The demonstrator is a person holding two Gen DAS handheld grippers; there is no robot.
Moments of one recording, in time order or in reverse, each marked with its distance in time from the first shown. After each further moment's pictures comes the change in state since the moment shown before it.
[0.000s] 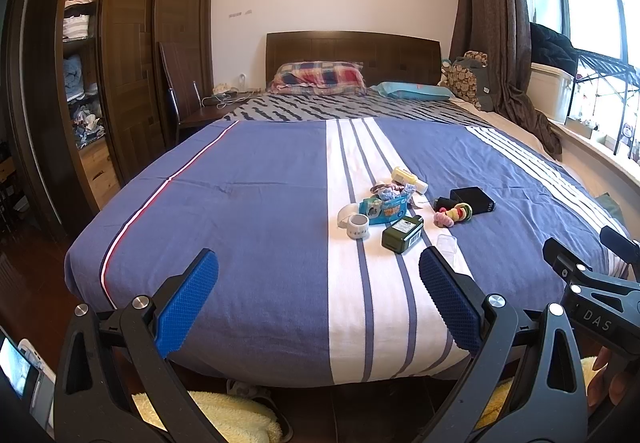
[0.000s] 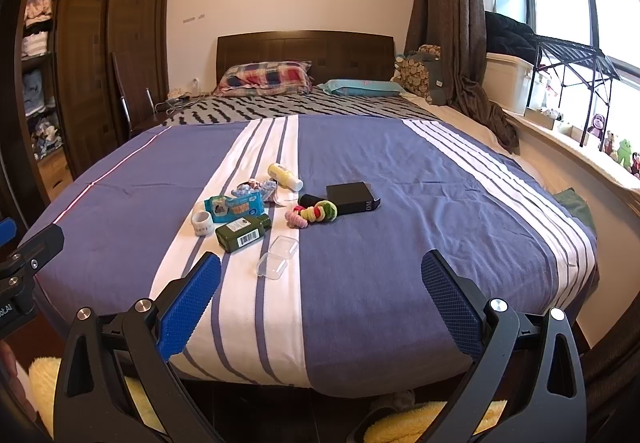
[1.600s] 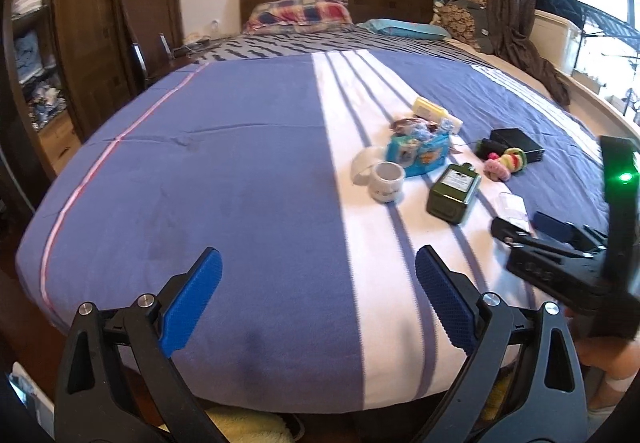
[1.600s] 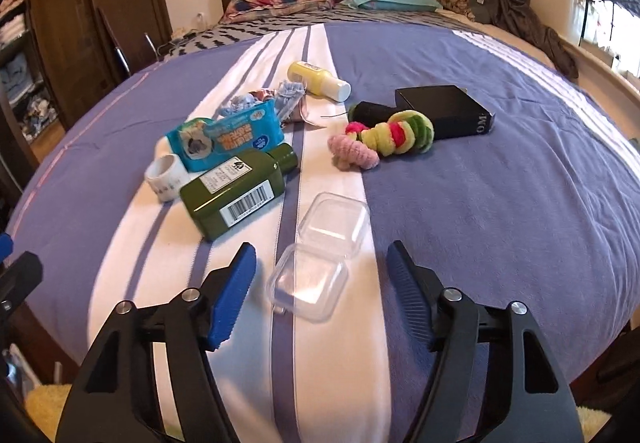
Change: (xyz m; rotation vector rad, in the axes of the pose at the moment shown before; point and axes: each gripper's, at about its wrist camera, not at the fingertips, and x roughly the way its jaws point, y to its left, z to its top) left arm 0.156 0.017 -0.019 0.055 0.222 -0.086; right arm 0.200 0.044 -0.029 0.028 0.276 0.087
